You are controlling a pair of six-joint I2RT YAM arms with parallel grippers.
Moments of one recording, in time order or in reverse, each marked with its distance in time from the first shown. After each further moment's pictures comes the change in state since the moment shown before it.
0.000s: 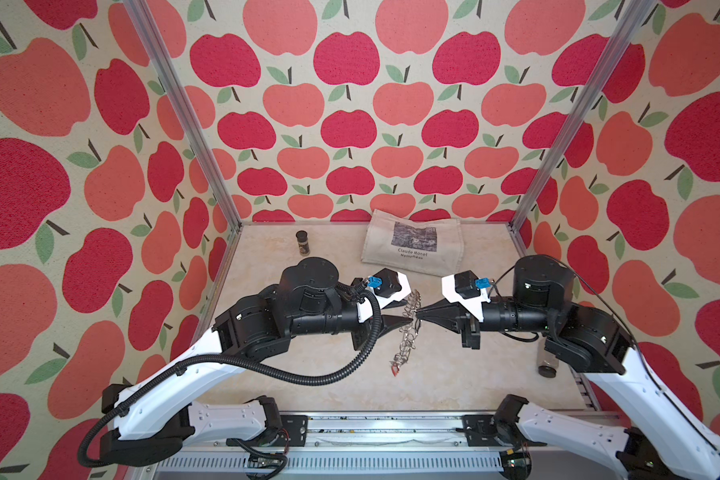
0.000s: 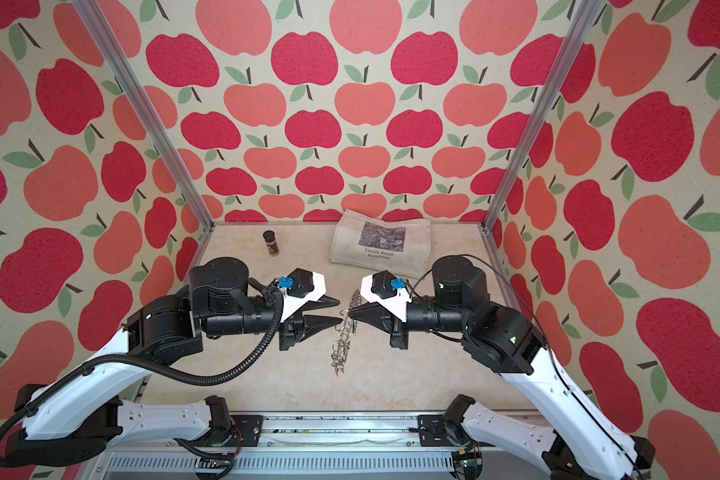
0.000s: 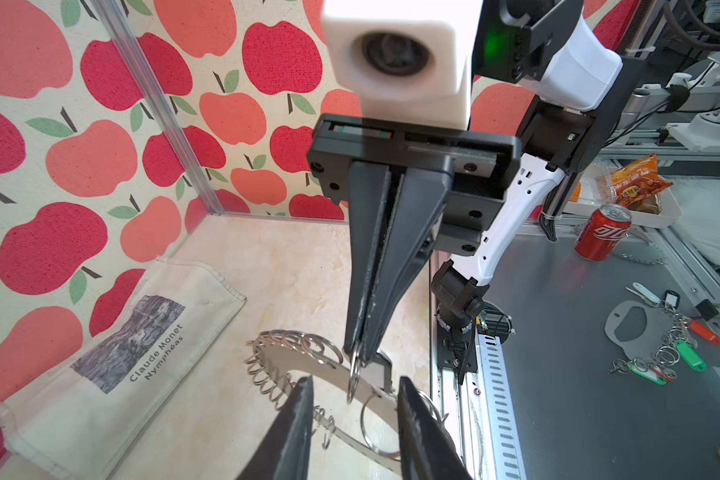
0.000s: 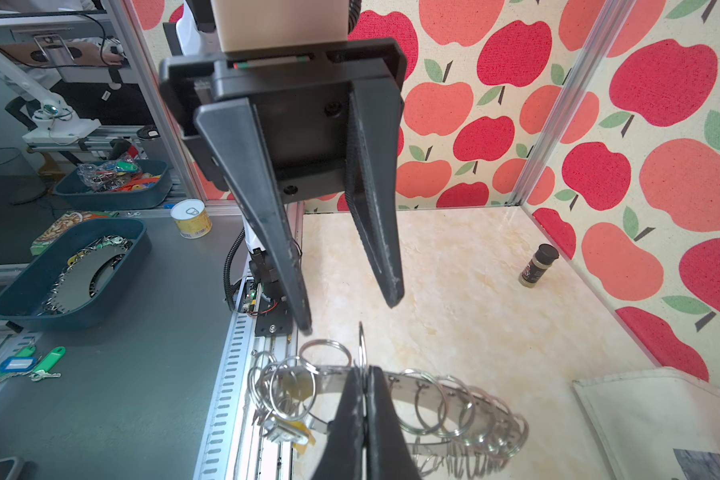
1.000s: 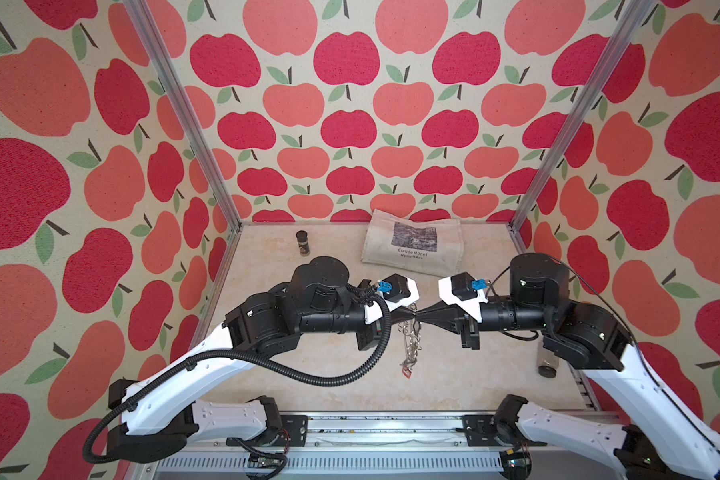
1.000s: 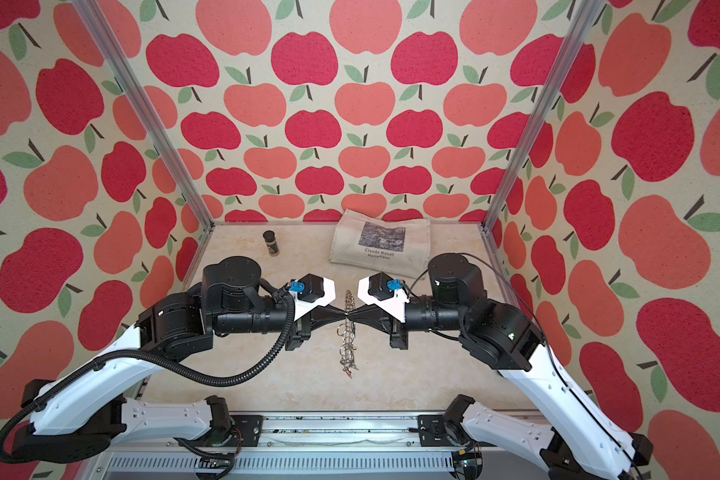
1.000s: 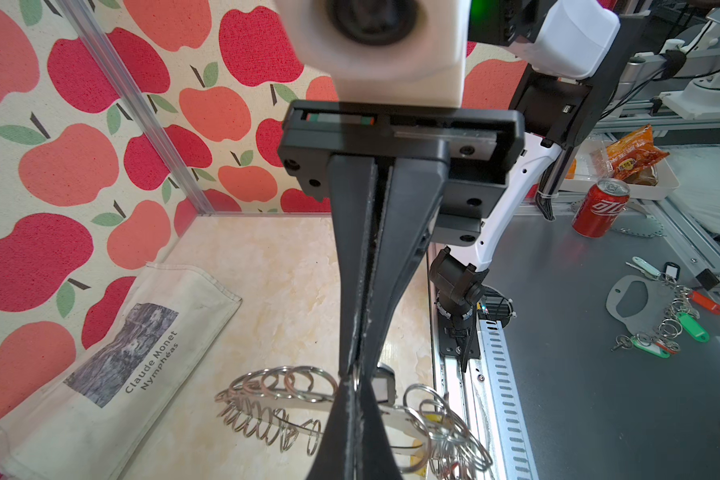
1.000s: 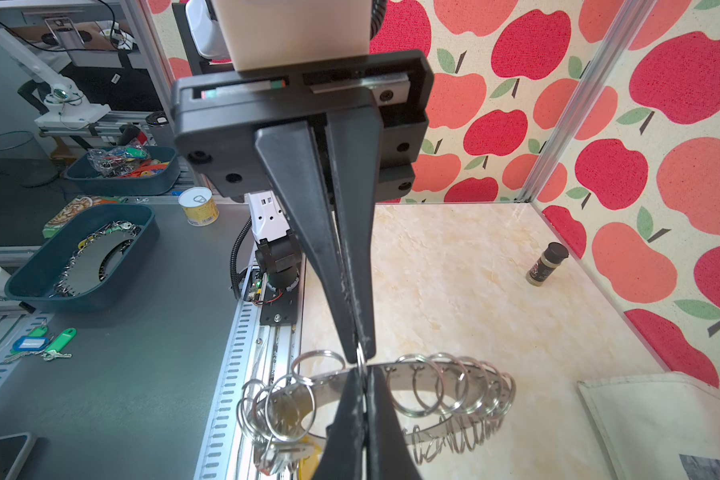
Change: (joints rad) left arm 0.000 0.023 0.002 0.003 0.026 0.051; right arm 0.000 0.014 0.014 -0.035 -0.015 -0.037
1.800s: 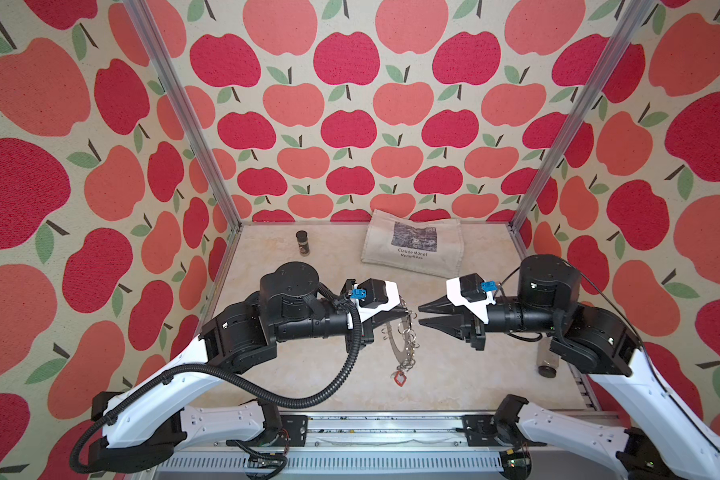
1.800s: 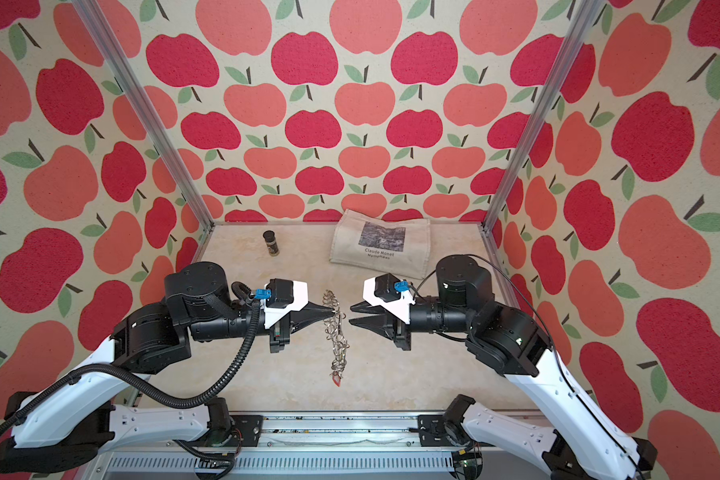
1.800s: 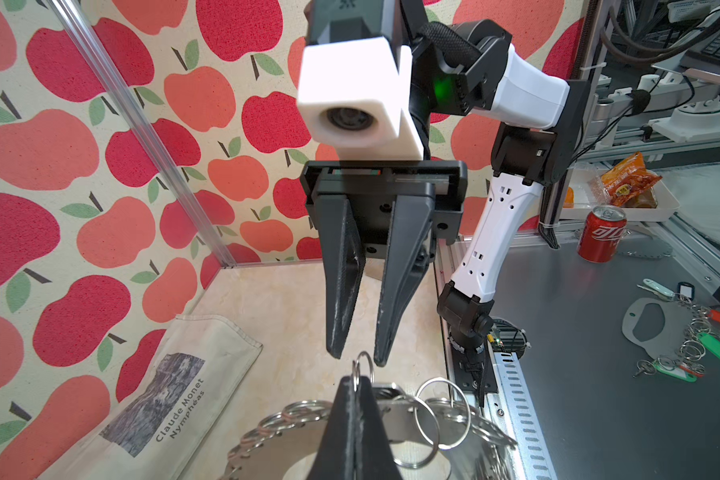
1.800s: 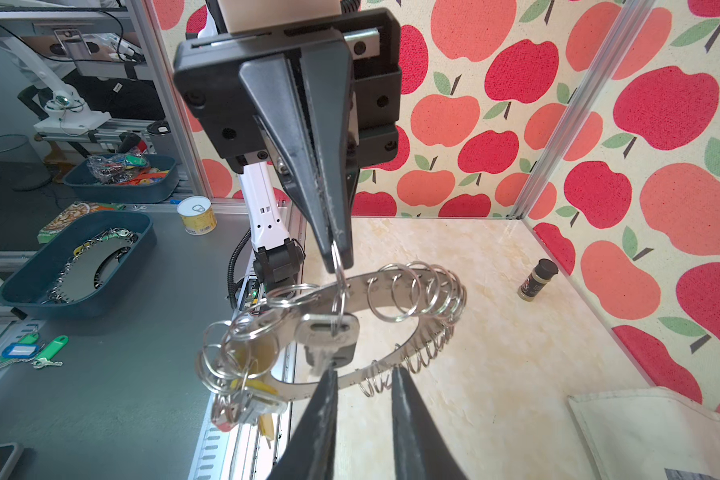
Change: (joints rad) left arm -0.002 -0.105 -0.056 0.108 0.009 0.050; right arm 0.000 -0.026 0.000 0.027 -0.003 0.002
